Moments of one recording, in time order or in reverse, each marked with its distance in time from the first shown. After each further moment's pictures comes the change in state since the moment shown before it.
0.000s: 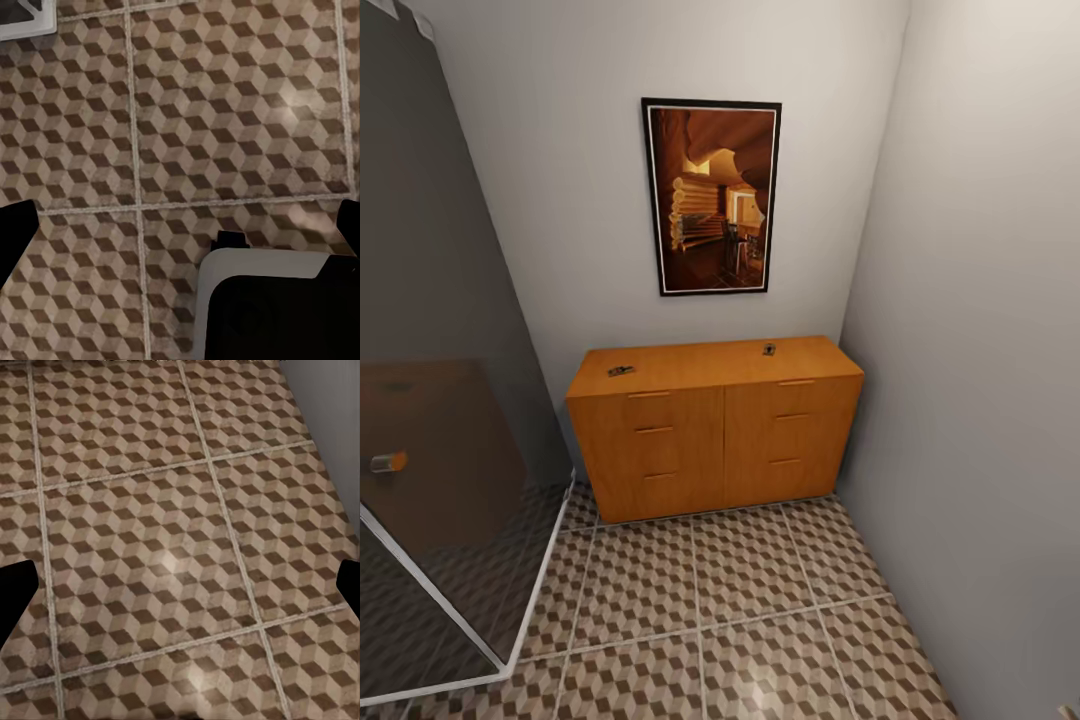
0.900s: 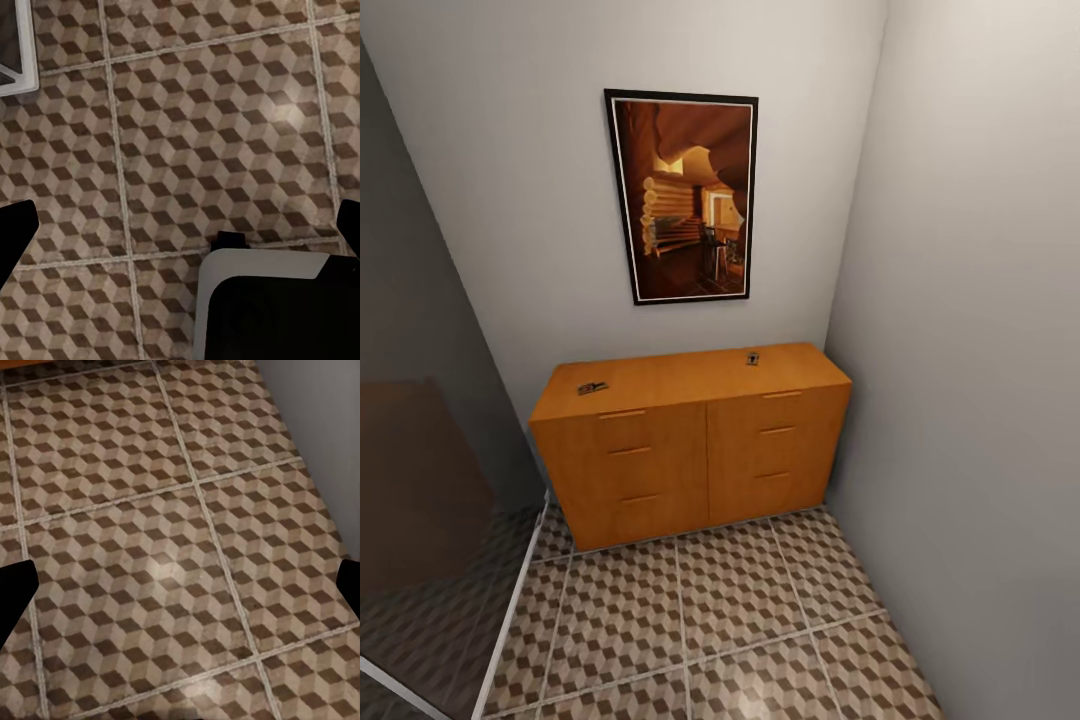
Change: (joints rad) left arm 0.000 0.000 0.000 0.000 0.000 0.000 0.000; right arm 0.000 0.000 0.000 0.000 0.000 0.001 0.001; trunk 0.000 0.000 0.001
